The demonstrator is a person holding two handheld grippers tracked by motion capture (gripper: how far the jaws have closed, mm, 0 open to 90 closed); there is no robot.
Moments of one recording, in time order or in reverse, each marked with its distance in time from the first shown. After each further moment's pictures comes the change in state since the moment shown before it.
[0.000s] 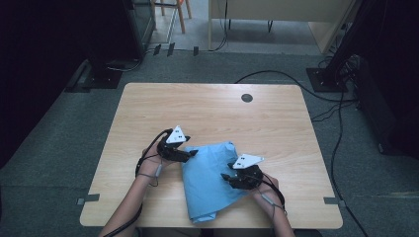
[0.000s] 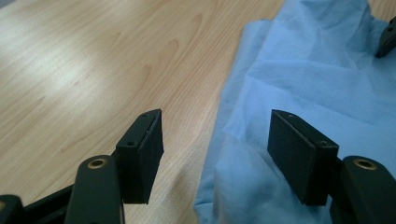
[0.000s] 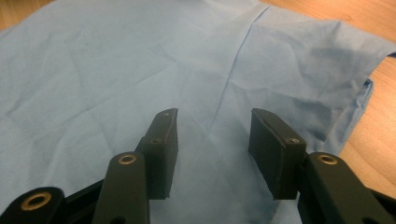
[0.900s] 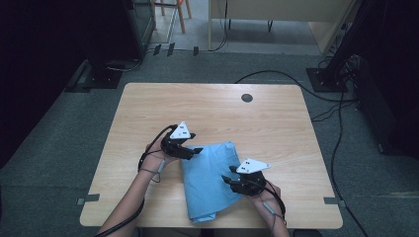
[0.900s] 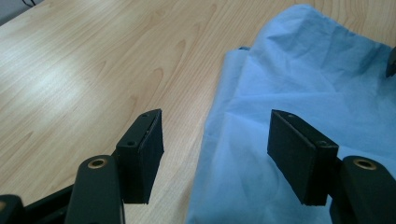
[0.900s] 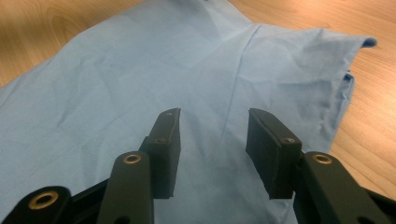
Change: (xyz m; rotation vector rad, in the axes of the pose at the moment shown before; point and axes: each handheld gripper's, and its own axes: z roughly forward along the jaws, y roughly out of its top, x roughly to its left) left arm -0.004 0.020 0.003 0.017 -0.055 0.055; right arm 0.020 -0.003 -0.016 -0.043 -0.053 0.066
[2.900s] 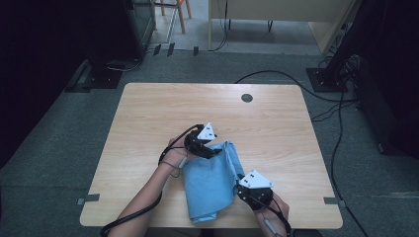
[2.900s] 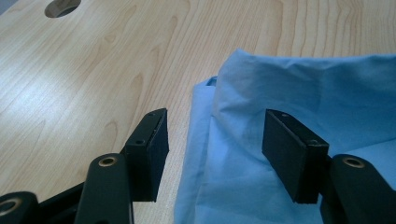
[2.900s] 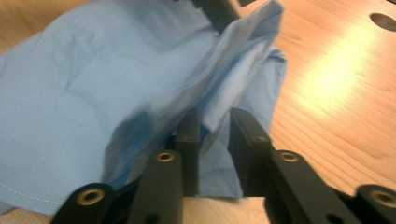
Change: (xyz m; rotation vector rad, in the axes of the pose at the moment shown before) left arm -0.017 0.038 0.064 0.070 -0.059 0.167; right arm 0.029 0.003 -0.065 -0.102 -0.278 0.059
